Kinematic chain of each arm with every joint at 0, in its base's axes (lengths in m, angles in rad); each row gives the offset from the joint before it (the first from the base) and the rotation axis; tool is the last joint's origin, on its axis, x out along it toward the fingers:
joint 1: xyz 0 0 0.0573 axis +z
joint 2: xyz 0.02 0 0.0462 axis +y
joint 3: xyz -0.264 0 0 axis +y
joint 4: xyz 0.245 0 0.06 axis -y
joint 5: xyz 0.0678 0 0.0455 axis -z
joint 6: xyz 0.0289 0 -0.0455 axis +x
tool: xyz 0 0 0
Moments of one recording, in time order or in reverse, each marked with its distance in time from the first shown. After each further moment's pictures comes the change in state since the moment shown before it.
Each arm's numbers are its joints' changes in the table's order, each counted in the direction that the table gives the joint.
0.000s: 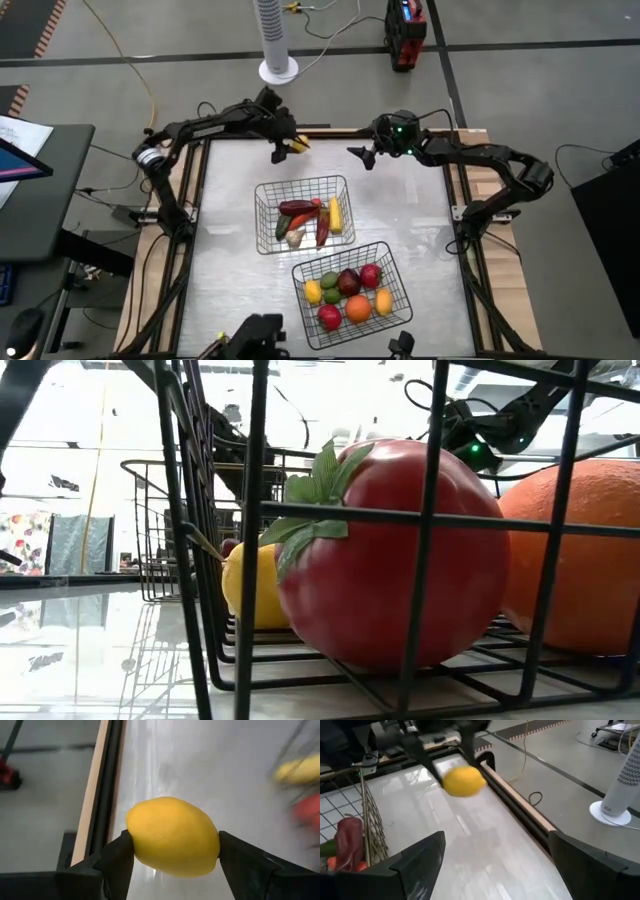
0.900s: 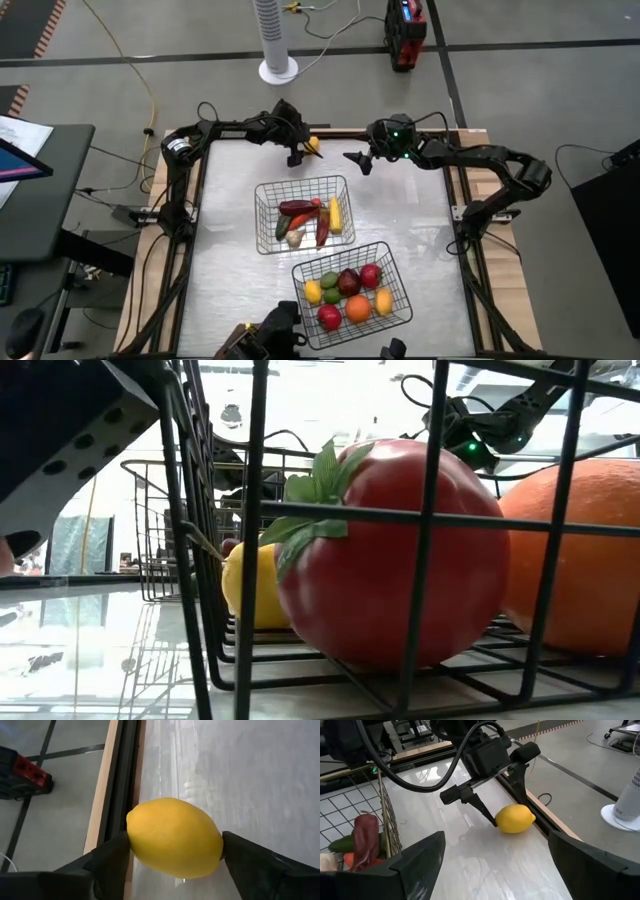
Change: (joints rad) left arm -0.037 0.248 -0.001 0.342 -0.131 0.021; right arm 0.056 0.014 0.000 0.018 0.001 0.008
